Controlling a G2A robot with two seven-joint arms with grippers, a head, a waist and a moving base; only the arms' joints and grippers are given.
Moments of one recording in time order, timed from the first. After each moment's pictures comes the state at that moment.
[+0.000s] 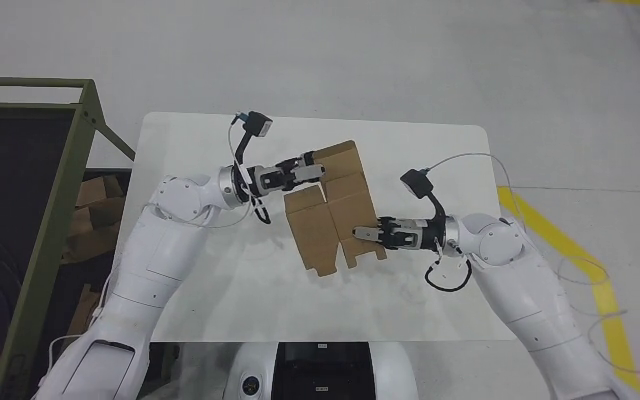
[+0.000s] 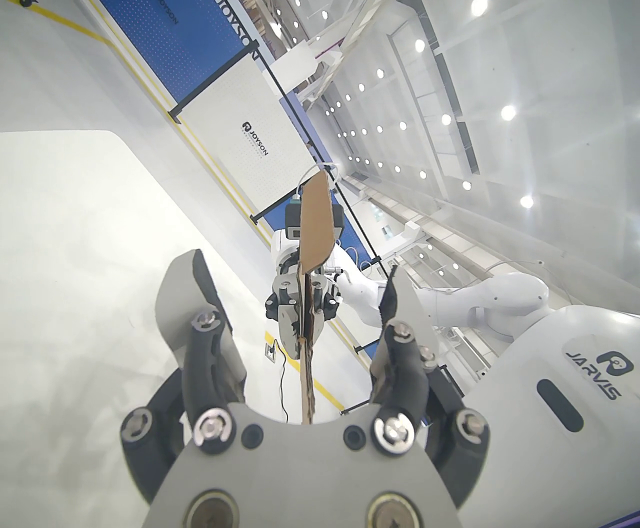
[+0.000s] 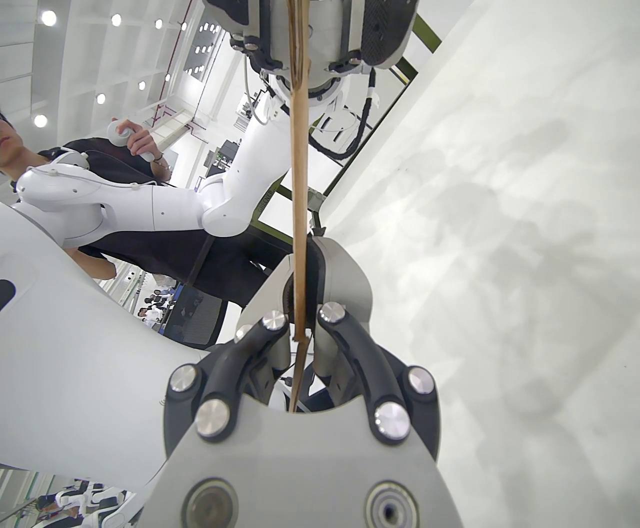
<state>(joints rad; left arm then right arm) 1.03 -1.13 -1.21 -1.43 -0.33 -0.58 -1.01 -1.09 -1.09 1.06 -1.44 0.29 -0.73 1.09</state>
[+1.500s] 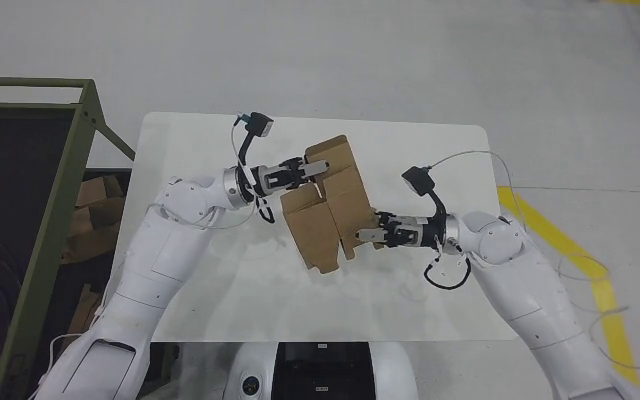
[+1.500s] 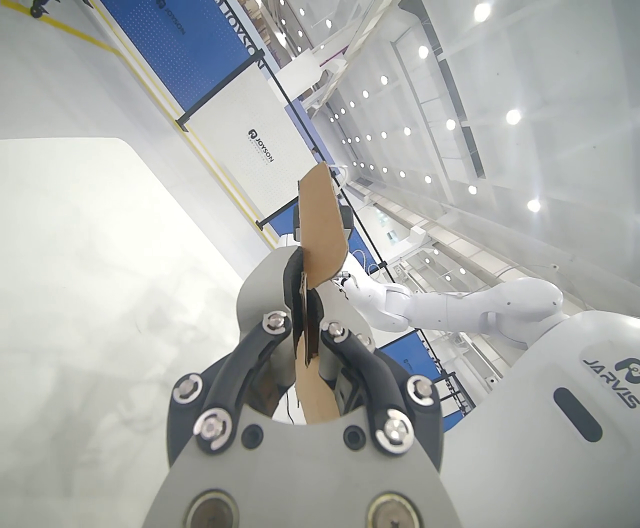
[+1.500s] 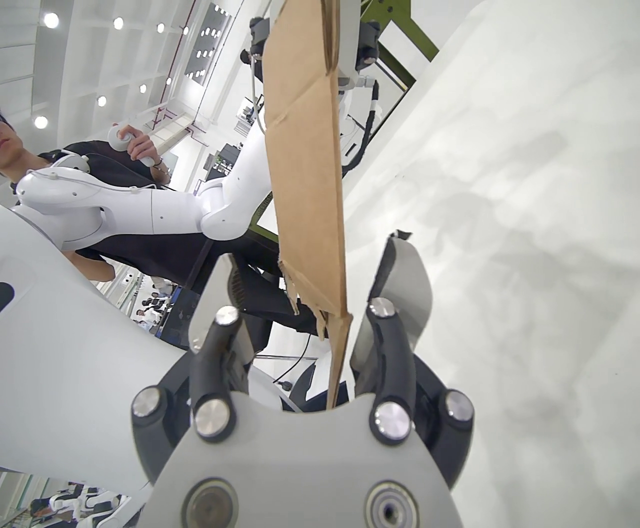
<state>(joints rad) 1.02 -1.12 -1.19 -1.42 -0.29 -0.59 -0.91 -1.07 -1.08 1.05 -1.42 0.29 -0.76 1.04</state>
